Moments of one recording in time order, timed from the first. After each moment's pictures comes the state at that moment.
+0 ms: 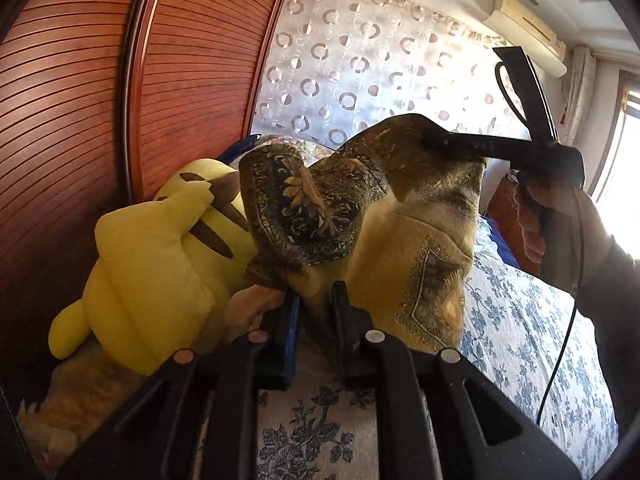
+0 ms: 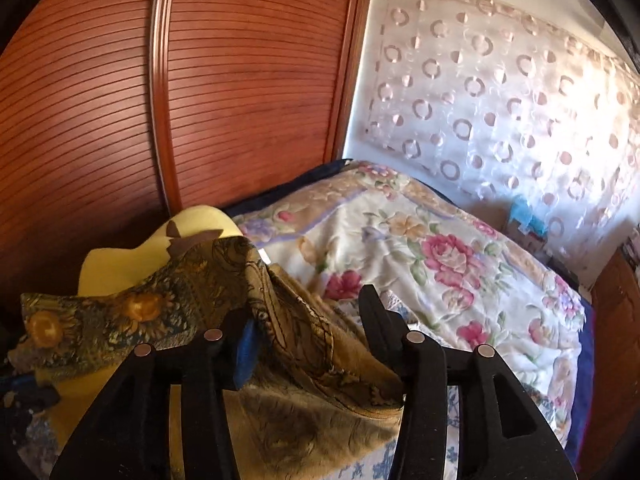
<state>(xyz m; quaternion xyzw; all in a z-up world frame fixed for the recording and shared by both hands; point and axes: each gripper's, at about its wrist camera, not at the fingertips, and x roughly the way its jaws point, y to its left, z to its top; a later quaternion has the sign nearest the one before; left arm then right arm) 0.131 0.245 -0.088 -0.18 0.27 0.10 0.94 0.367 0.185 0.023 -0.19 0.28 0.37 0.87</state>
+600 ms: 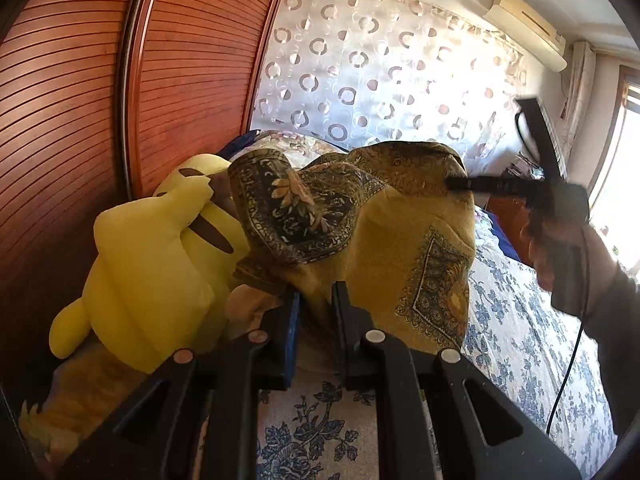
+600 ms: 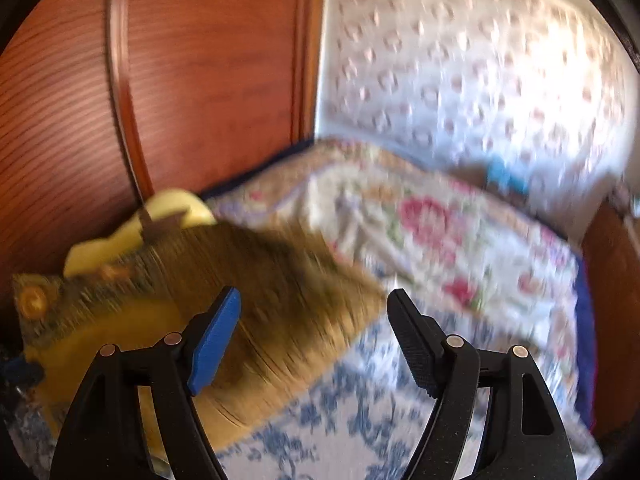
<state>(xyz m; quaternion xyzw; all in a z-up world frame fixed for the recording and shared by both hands) 0.135 0.246 -0.086 -0.17 0.28 0.09 0.94 0.376 0.140 -0.008 -0.15 0.34 0.31 0.88</state>
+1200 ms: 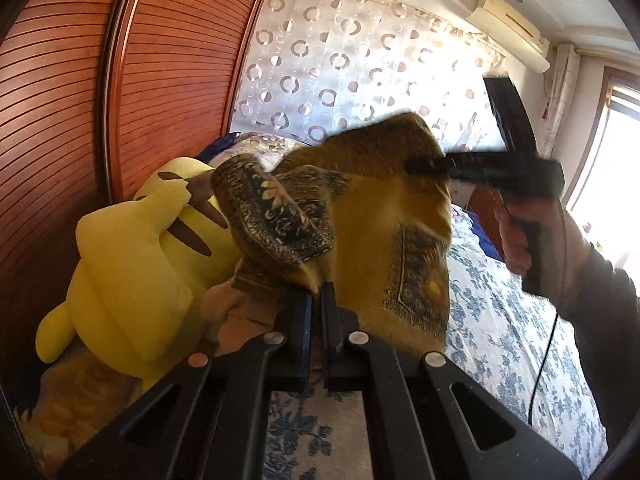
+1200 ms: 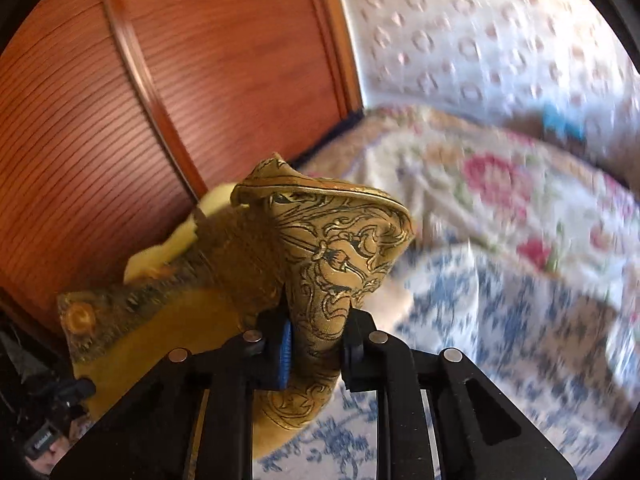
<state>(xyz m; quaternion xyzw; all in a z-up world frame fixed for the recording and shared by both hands) 0.130 0.232 -0.075 -0.18 0.28 0.06 0.94 0.384 0.151 -0.008 -0.07 0.38 0.41 0.83</state>
